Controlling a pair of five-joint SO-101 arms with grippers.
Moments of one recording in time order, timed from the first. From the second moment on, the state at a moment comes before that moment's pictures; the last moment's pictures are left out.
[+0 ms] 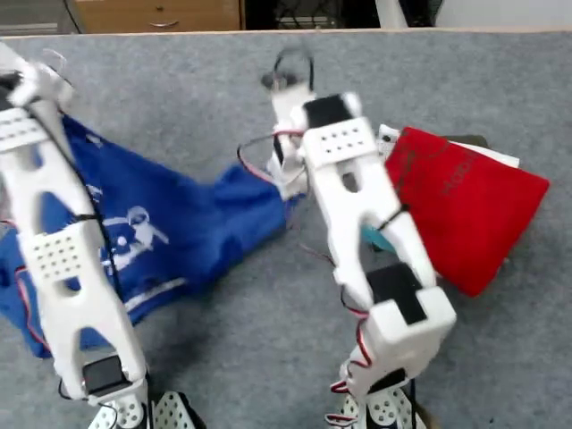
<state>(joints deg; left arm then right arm) -24.6 47.6 -91.6 100.4 29.8 -18.1 10.8 -17.5 94.2 7.1</state>
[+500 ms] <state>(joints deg) -39.9 -5.6 -93.7 100.6 18.8 -18.1 -5.9 -63.8 95.6 7.1</state>
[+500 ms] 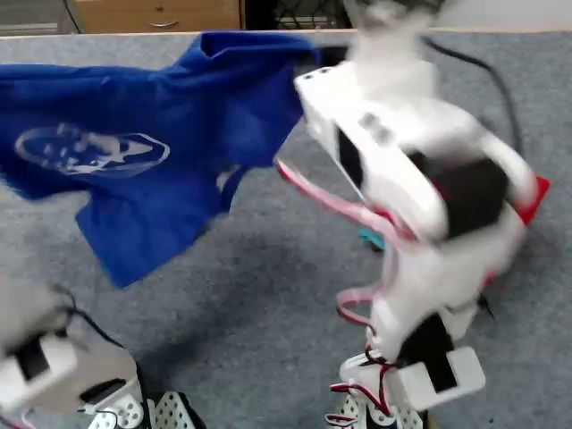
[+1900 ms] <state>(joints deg) -32.4 2.7 -13.3 54.0 12.3 -16.4 32.4 -62.3 61.3 3.1</state>
